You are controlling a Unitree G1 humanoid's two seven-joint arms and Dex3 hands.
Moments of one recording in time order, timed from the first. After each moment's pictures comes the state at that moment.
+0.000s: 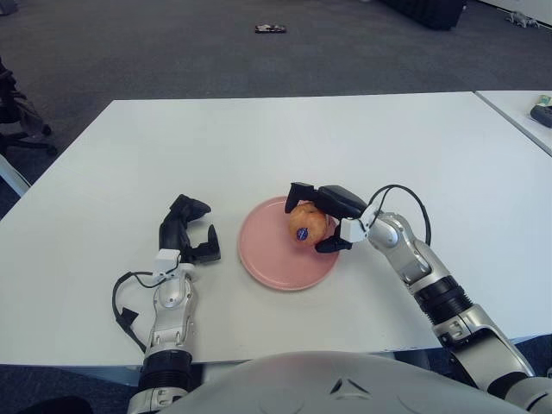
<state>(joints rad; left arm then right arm) 0.14 0.00 0.17 0.26 0.00 -0.38 0.12 -0.27 -0.29 0.43 0.15 -0.57 -0.31 0.33</state>
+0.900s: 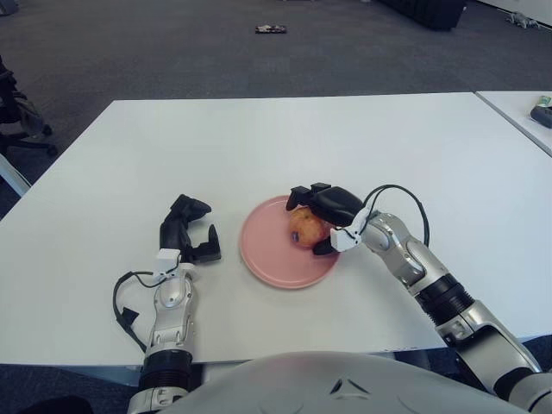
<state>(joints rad) 0.13 0.00 0.16 0.26 -0.01 -0.37 0.12 -0.29 -0.34 0.51 0.11 -0.74 -0.27 0.29</state>
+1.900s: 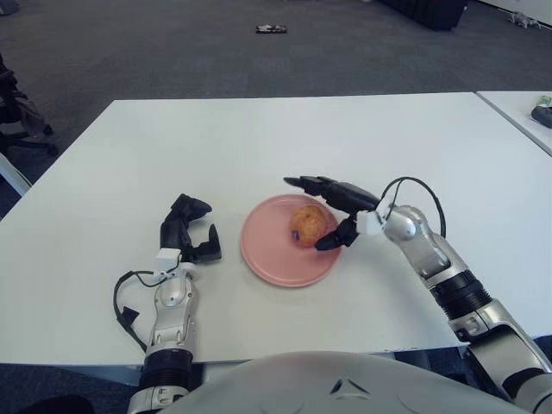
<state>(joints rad) 0.13 0.00 0.16 0.27 -0.02 -0.39 0.12 -0.29 -0.38 0.32 0.13 -0.24 -0.35 0.49</state>
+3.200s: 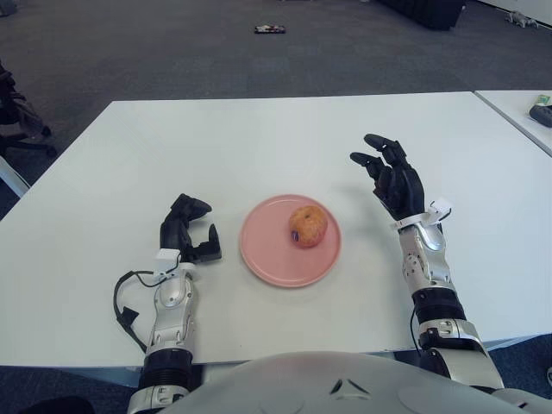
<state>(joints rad) 0.13 0.00 0.16 0.27 -0.03 -0.39 0.11 -0.19 -0.06 -0.12 0.38 0.30 -0.39 0.34</state>
